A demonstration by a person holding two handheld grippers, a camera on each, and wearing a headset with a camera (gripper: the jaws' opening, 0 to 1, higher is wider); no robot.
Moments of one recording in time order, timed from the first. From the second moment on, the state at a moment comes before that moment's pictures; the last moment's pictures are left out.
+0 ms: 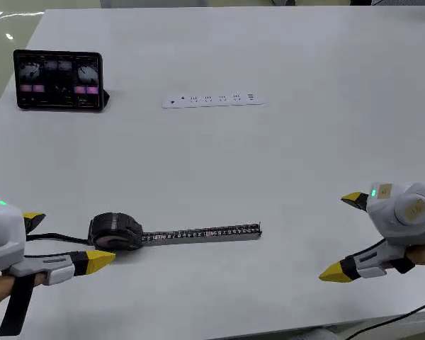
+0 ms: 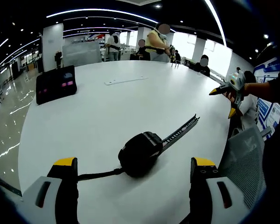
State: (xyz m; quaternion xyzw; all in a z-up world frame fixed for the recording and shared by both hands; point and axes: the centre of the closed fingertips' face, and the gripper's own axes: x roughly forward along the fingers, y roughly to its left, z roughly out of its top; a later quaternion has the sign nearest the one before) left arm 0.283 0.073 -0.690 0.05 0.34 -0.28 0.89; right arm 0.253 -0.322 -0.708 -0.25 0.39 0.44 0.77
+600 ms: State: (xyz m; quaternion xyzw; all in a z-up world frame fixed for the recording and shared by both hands) left arm 0.300 0.033 -0.689 0.04 0.33 -0.27 0.90; right arm 0.279 -0.276 -0.718 -0.31 0.40 0.50 0.70
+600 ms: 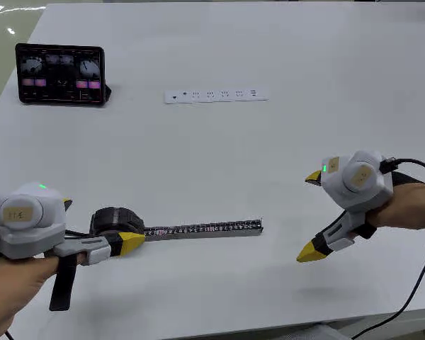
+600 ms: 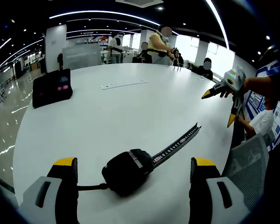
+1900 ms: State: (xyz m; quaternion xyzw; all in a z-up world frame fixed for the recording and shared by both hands) left arm 0.320 0.011 -0.701 0.01 0.29 -0.17 0.94; right arm 0.298 -0.227 -0.766 -0.37 0.40 0.57 0.61
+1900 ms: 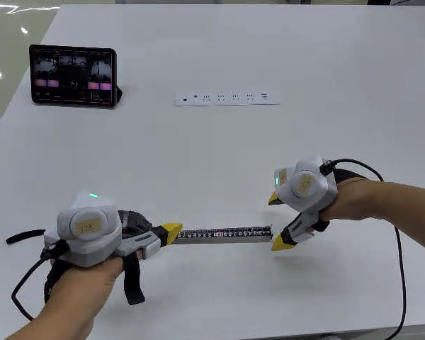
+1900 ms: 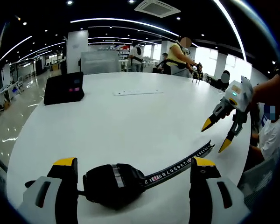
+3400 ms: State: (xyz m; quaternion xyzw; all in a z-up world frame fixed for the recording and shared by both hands) left arm 0.326 0.030 -0.721 -0.01 0.27 -0.13 0.95; right arm 0.293 -0.225 -0.780 -0.37 0.42 0.57 0.60
